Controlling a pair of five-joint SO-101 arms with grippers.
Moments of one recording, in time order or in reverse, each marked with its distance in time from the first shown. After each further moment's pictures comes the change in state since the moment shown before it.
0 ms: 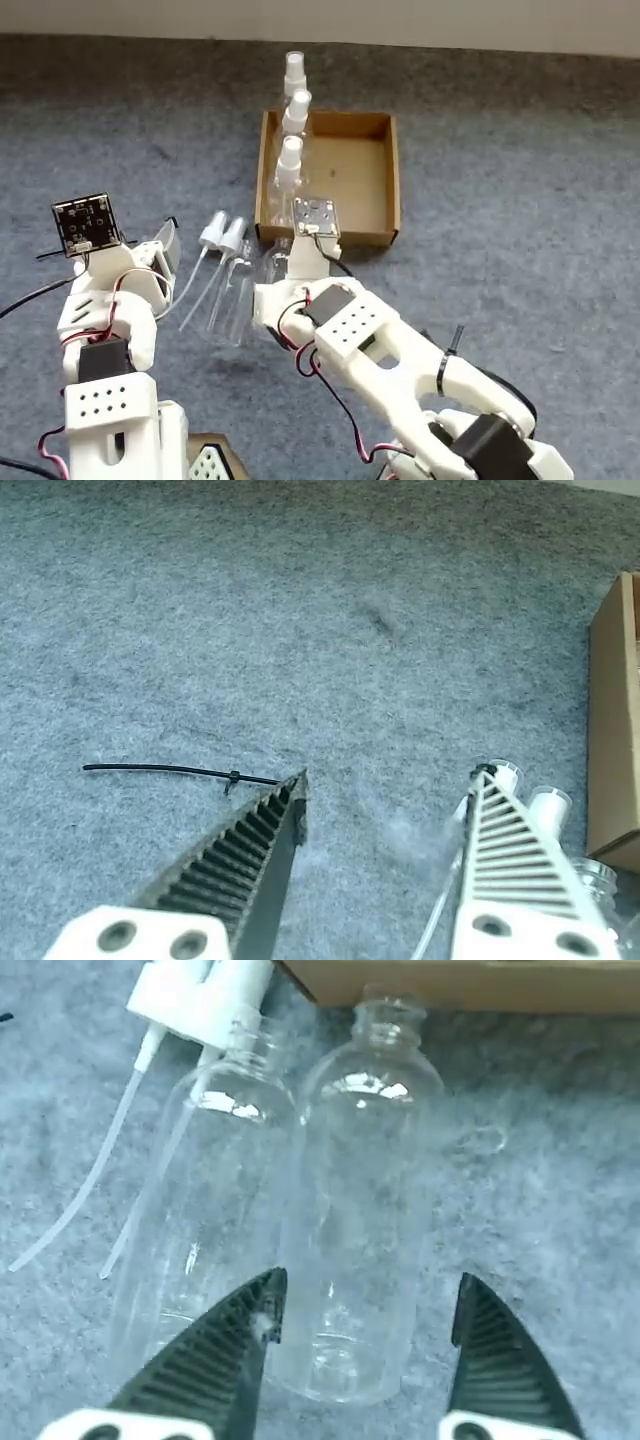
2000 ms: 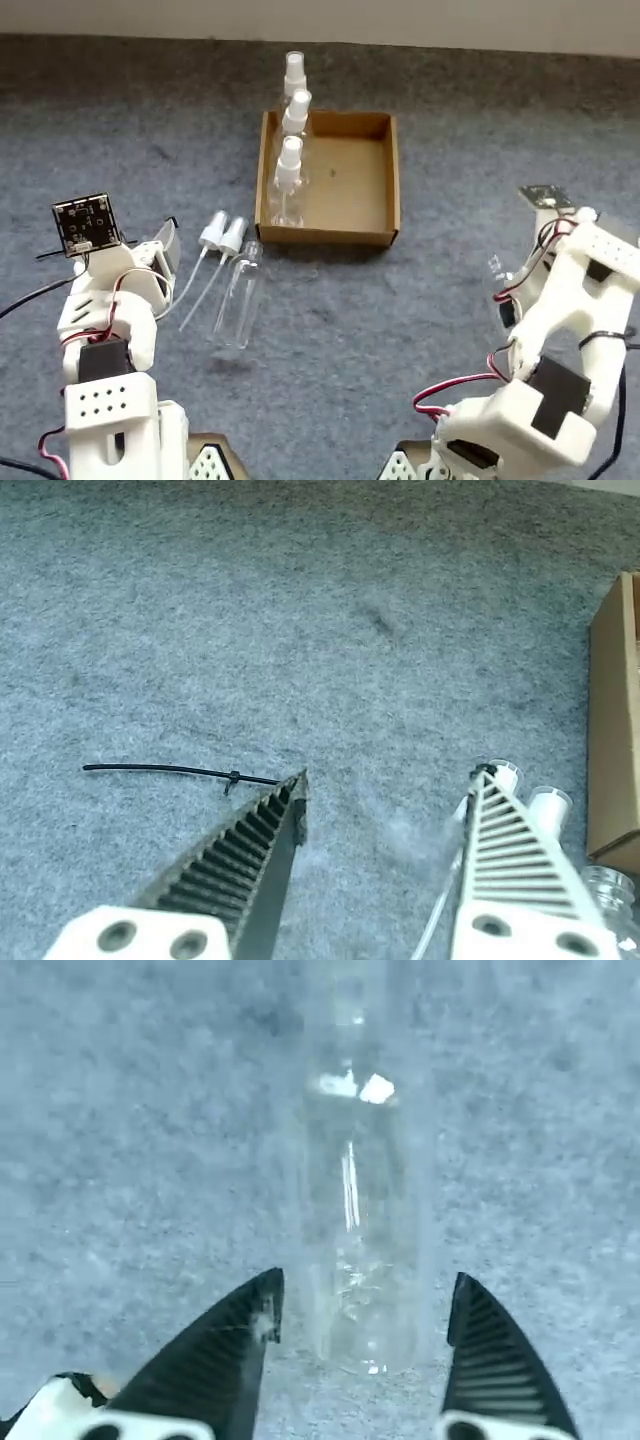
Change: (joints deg) left arm 0.0 0.0 0.0 0.0 0.0; right arm 73.8 17.1 -31.5 43.0 80.5
